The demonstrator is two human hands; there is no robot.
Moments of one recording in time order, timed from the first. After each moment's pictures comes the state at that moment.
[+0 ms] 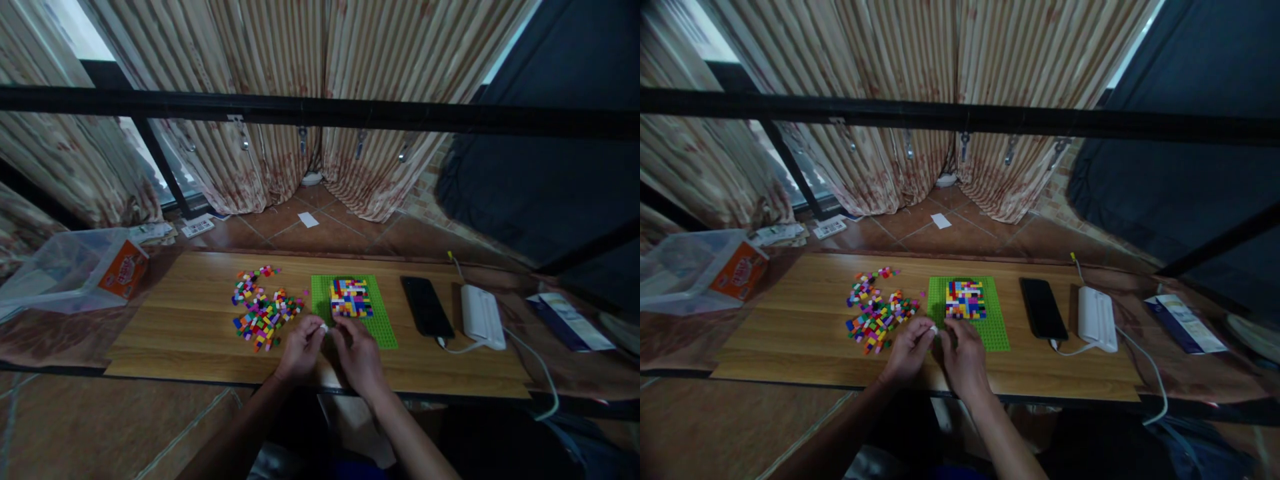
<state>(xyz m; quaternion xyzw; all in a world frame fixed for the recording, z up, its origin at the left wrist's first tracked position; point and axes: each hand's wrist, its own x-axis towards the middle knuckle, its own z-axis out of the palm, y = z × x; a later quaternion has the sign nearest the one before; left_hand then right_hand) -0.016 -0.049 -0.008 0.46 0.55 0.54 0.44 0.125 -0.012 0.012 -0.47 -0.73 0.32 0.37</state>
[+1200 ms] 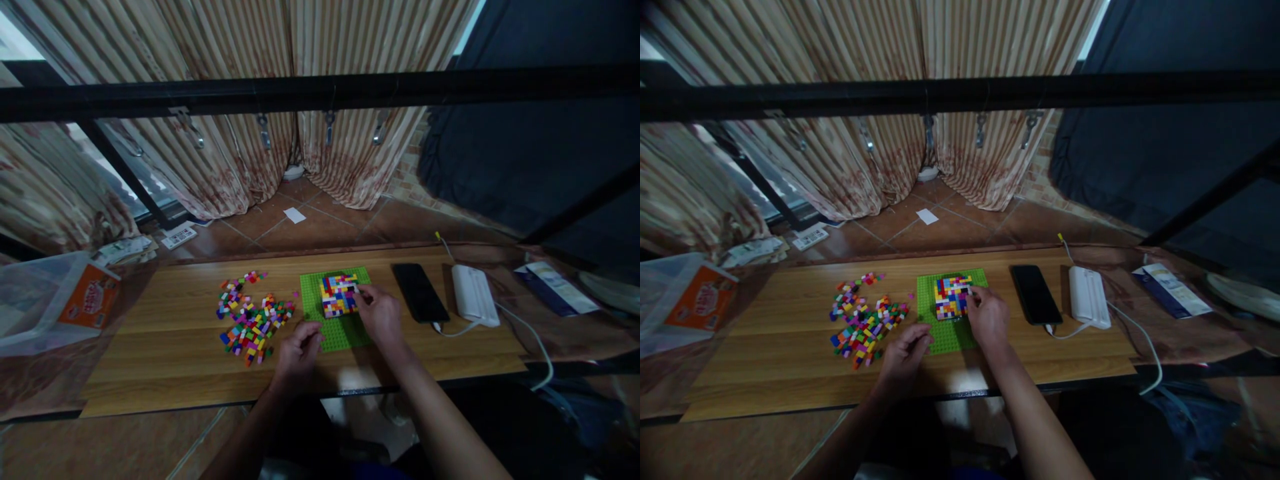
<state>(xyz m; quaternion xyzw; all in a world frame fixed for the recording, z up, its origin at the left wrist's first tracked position) -0.019 -0.046 -0.020 0.50 0.57 0.52 0.39 0.154 0.062 0.016 -0.61 -0.69 0.17 0.35</state>
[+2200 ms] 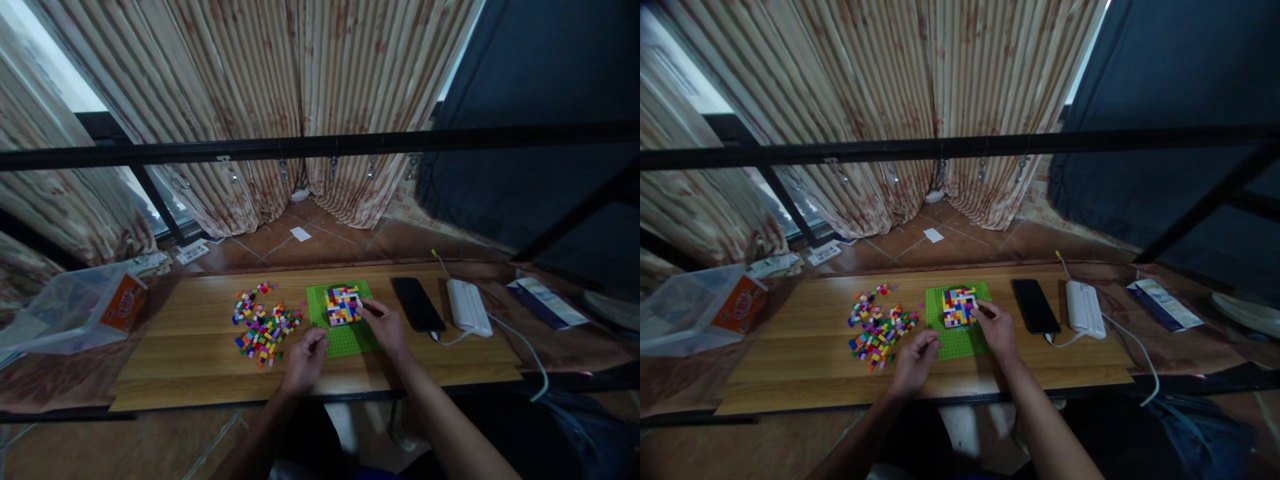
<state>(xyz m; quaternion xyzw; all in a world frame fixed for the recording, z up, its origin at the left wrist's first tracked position) -0.017 -0.048 -0.016 0.50 0.57 0.53 0.39 0.166 0.064 -0.006 -0.54 -0.58 0.39 0.47</state>
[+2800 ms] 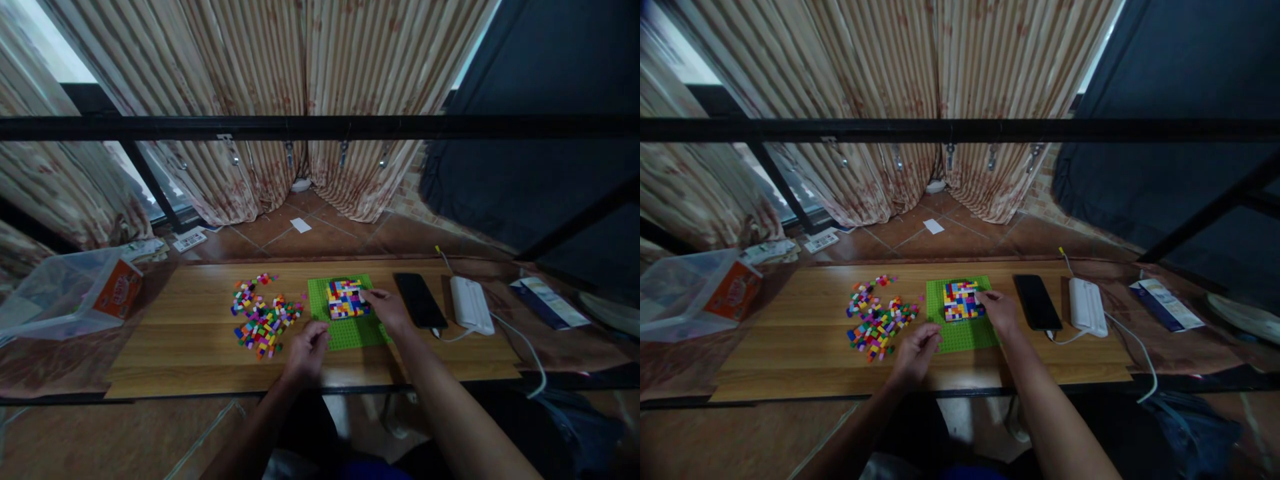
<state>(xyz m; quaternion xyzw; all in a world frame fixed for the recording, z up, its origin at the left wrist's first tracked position) -0.016 -0.047 -0.025 0.49 0.56 0.53 0.41 0.166 0.092 0.003 -0.62 -0.52 0.43 0.40</state>
